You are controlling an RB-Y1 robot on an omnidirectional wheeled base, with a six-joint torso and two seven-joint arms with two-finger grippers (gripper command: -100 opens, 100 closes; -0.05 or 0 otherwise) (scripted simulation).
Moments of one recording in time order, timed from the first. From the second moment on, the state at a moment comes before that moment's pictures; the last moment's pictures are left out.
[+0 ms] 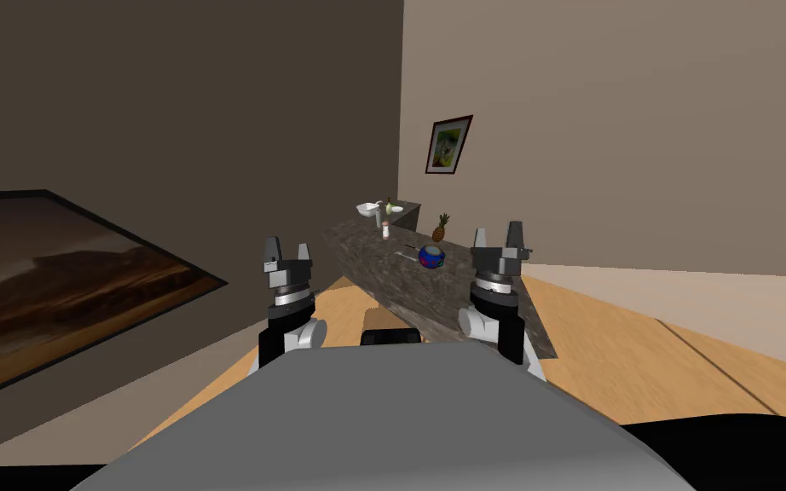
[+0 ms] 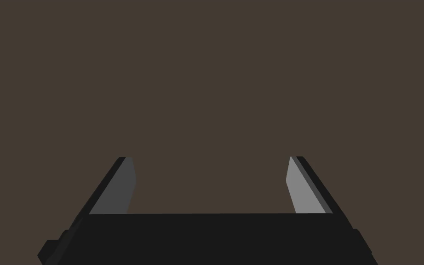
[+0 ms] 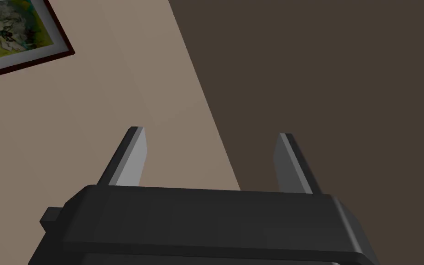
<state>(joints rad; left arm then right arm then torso) 0.53 0.00 -0.02 -2.27 0.11 -0.57 -0.13 0.47 -0.02 -0.07 -2.35 -0.01 -0.55 -0.14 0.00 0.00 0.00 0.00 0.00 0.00</state>
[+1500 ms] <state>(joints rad) 0.53 0.00 -0.02 -2.27 0.11 -0.57 -0.13 0.87 -0.23 0.07 -2.26 -0.01 -0.40 -0.06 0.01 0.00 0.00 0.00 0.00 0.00</state>
